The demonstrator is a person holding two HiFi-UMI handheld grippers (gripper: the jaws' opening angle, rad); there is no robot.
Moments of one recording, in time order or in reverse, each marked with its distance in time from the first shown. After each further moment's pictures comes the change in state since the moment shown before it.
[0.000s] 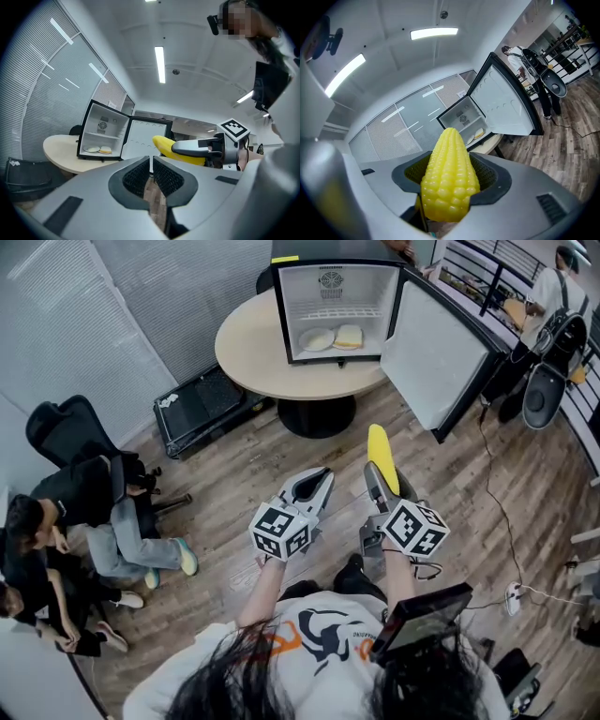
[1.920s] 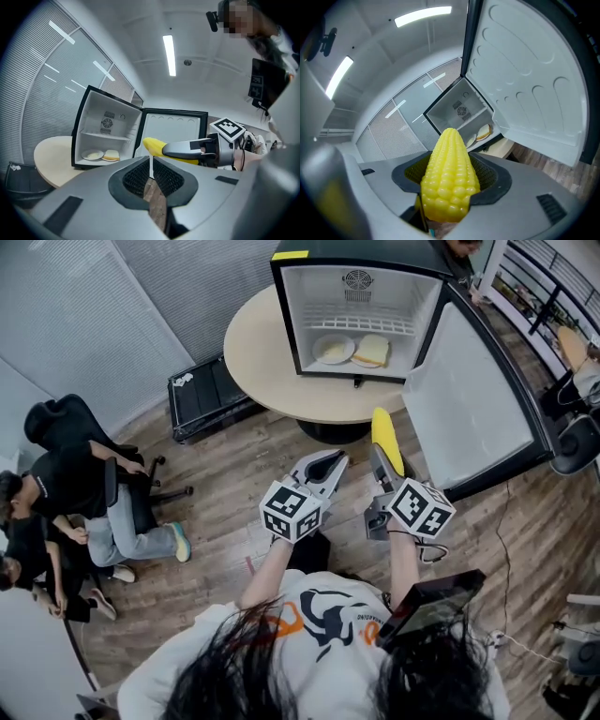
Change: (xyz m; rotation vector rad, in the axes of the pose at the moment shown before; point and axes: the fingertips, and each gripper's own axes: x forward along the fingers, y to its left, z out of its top) left arm 0.185 0.104 0.020 0.000 0.034 0.115; right arm 0.196 -0.093 0.078 0.020 0.165 0.106
